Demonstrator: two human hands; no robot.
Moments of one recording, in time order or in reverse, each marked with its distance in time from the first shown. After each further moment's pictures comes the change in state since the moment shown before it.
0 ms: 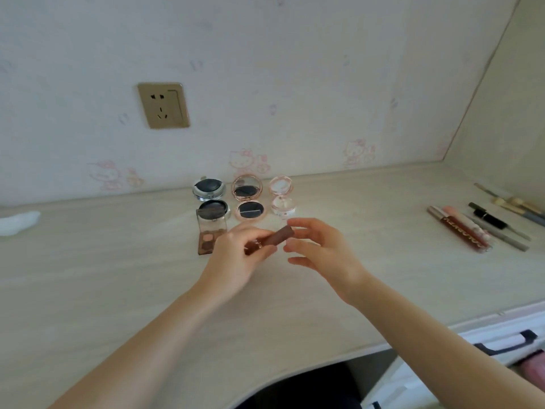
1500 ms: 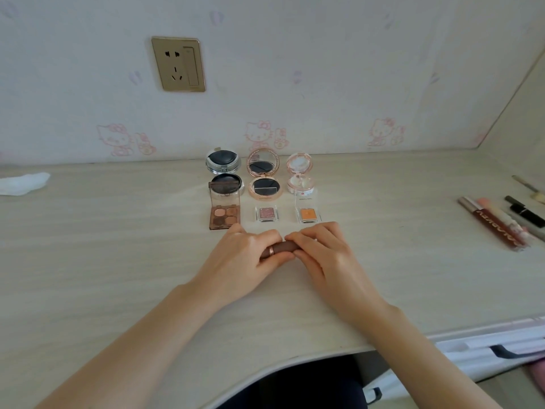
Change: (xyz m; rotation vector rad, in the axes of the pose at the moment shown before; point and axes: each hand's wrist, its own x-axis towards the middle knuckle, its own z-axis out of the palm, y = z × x) left_hand -0.026 -0.015 -0.003 0.401 -0.117 0.222; right_hand -0.023 0.029 0.011 -1.009 -0.004 -0.713
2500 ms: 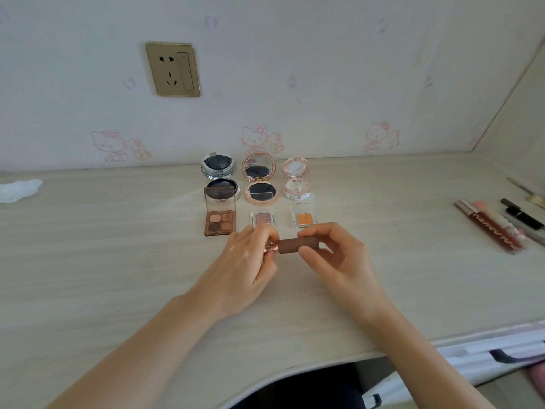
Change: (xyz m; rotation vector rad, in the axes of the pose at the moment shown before) left_hand -0.005 0.010 -0.002 -0.096 0.002 -0.055; right_hand 0.000 0.008 -0.005 0.812 0.093 0.350
